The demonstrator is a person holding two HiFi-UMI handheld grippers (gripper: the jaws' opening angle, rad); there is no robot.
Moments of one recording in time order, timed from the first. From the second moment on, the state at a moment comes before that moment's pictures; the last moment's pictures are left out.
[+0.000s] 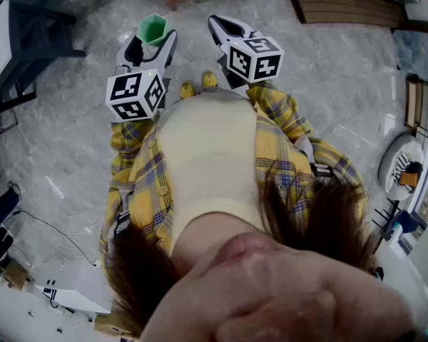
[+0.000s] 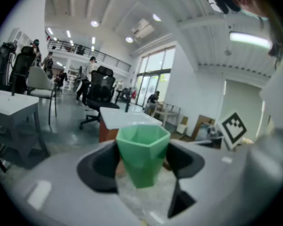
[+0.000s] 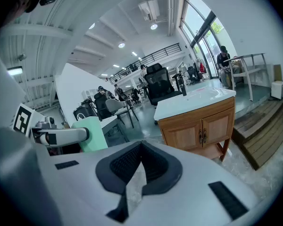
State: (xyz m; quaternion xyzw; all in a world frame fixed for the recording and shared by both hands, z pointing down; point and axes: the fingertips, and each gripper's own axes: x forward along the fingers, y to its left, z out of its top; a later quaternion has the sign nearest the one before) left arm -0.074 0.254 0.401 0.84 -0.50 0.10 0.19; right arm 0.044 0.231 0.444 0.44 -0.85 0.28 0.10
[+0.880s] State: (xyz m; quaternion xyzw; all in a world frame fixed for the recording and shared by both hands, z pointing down) left arm -0.048 0.213 0.410 0.83 -0.51 0.10 0.20; right arm 0.065 0.190 0.454 0.42 -0.85 0.29 0.09
